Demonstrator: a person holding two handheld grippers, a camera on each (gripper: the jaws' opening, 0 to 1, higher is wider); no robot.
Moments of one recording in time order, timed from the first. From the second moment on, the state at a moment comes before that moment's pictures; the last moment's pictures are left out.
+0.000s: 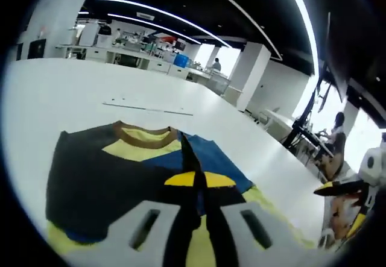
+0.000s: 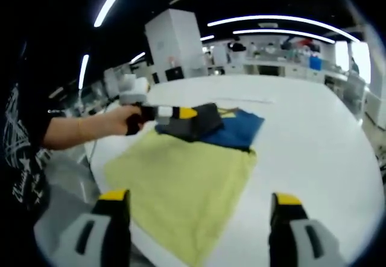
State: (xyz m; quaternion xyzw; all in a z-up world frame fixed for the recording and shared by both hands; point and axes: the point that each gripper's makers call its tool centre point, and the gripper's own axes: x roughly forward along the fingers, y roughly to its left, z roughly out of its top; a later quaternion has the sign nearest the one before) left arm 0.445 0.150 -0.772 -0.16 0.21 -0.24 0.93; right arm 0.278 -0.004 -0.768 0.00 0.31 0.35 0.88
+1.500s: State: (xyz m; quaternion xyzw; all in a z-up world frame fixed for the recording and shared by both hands) left arm 0.395 0.030 -0.820 -0.11 0.30 -0.38 0.87; right arm 0.268 -0.014 -0.776 0.02 0.32 0.34 0.88
